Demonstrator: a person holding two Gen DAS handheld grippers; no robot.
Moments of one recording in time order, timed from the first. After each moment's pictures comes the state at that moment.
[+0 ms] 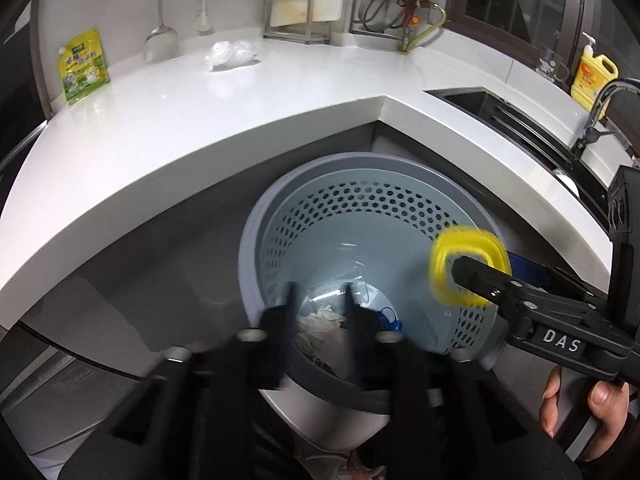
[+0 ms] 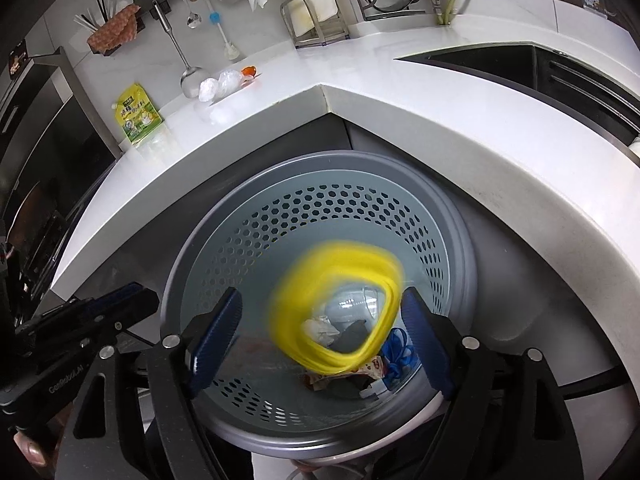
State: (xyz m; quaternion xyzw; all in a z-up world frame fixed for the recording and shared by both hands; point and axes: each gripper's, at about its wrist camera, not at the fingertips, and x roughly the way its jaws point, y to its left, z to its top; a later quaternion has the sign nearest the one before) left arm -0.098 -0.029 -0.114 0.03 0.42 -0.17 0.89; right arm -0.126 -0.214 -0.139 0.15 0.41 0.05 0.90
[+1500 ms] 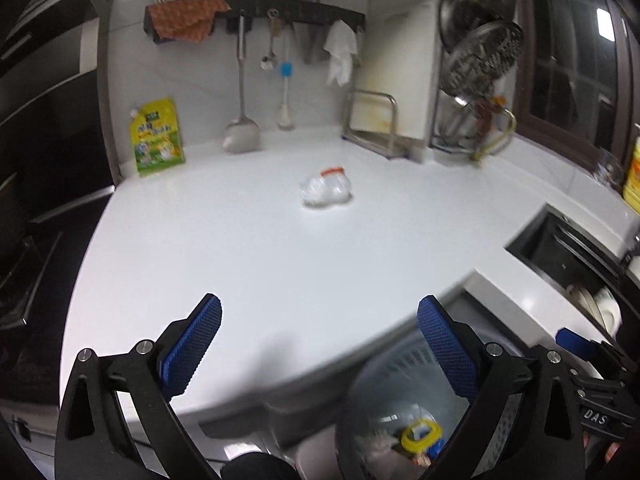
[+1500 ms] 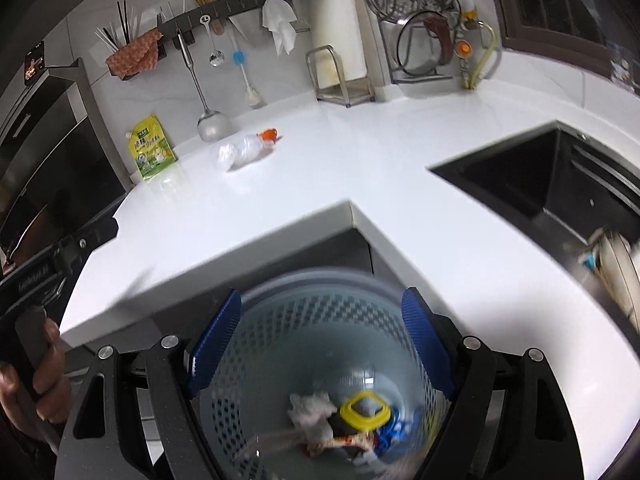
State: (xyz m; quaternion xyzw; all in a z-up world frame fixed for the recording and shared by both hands) left arm -0.013 0.014 -0.019 0.00 0.29 -0.05 0.96; right arm -0.059 -0.216 -0.066 0.11 0.34 0.06 0.93
